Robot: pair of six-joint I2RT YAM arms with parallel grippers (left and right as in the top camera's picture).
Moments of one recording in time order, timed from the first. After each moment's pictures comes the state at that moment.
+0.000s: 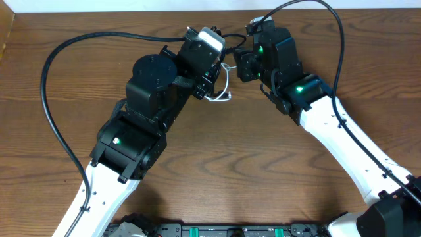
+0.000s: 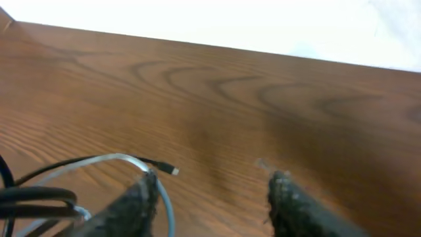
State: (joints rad) left arm -0.53 1.19 1.35 -0.37 -0.09 0.30; right arm 0.51 1.61 1.37 -0.32 0.06 0.25
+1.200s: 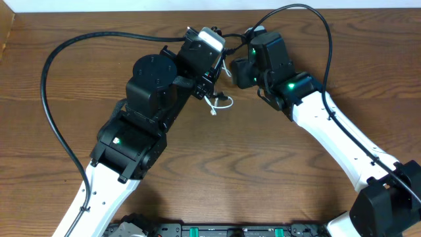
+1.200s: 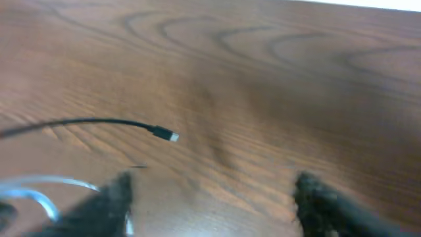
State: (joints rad) left arm -0.53 1.19 1.35 -0.37 -0.09 0.30; right arm 0.51 1.68 1.37 -0.43 0.01 0.26
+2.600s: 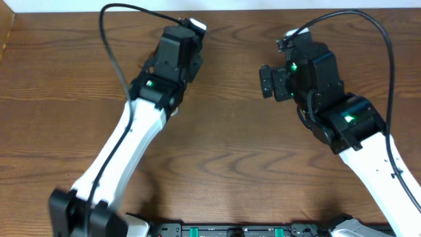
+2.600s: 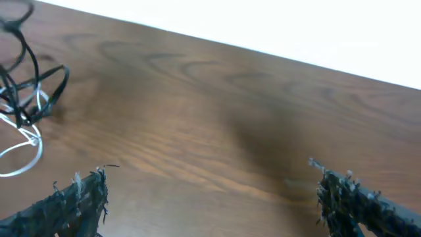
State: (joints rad) left arm -0.38 1.57 1.36 -0.47 -0.32 0.24; right arm 0.49 1.32 1.39 -0.70 0.28 0.12
